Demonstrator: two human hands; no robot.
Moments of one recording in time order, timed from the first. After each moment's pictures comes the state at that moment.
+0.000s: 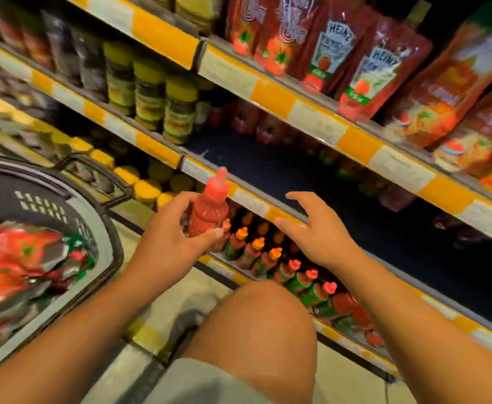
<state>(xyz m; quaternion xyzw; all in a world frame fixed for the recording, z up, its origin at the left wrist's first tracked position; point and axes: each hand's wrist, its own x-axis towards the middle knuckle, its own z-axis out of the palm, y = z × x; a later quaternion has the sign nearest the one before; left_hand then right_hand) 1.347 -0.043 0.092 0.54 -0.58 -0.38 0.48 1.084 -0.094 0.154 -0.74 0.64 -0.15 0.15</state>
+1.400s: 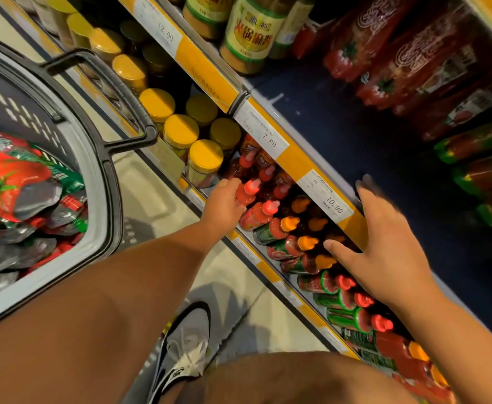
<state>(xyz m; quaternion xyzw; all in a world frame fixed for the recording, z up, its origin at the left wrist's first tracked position) 1.303 -0.219 -0.175 0.69 -0.55 -0.35 0.32 1.078 -0.177 0.066 -0.79 0.61 0.03 0.03</state>
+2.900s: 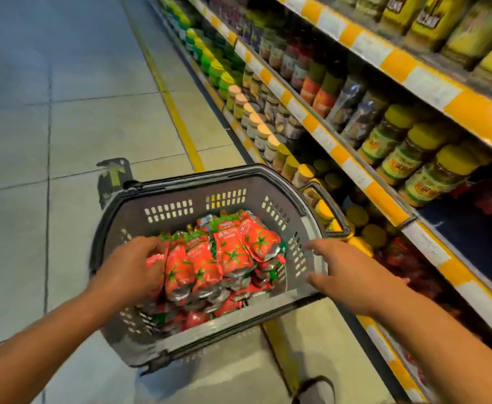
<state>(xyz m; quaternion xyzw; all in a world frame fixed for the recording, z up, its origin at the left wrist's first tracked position) 1.676 0.184 0.026 0.89 -0.38 -0.17 0.21 1.397 -0.061 0.128 -0.91 0.35 0.15 0.16</state>
